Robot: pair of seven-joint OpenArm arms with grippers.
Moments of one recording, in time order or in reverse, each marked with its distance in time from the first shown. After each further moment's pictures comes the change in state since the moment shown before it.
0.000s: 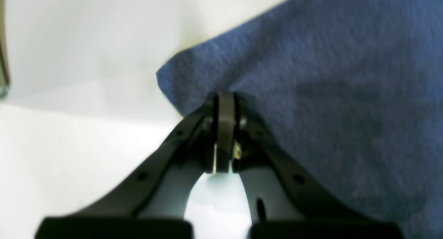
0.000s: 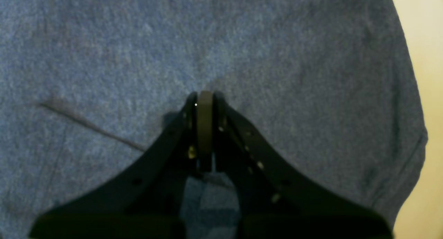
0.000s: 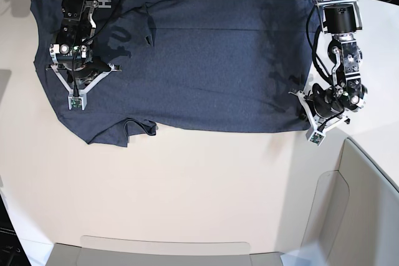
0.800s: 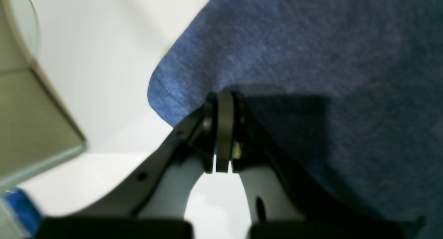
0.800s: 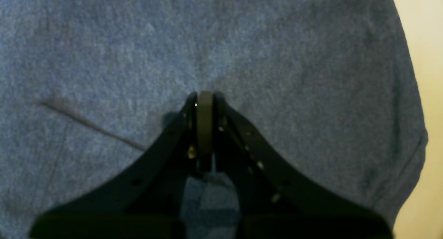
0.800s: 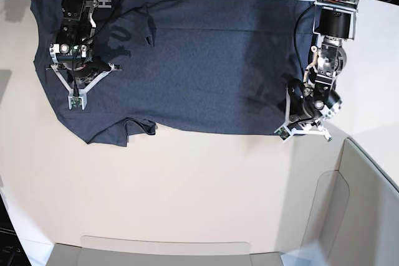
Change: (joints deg) left arm -1.1 -1.7 18.2 1.2 23.2 0.4 -3.3; right arm -0.3 0.1 0.0 0.0 0.0 0.0 0.5
